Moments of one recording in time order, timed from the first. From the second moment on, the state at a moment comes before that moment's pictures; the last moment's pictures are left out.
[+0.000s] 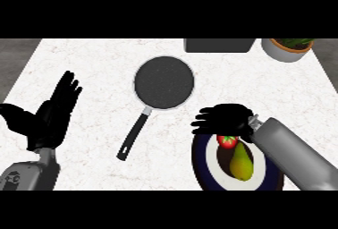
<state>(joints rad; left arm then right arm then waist) -0.16 0.28 -0.04 -1.58 0.22 0.18 0.20 -0.64 -0.45 0.69 -1.19 1.21 0.40 -0.70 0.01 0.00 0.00</state>
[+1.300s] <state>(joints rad) -0.16 0.24 0.04 -1.60 0.18 0.12 0.24 -0.61 -0.25 0.57 -0.93 1.37 0.24 -0.89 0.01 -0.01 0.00</state>
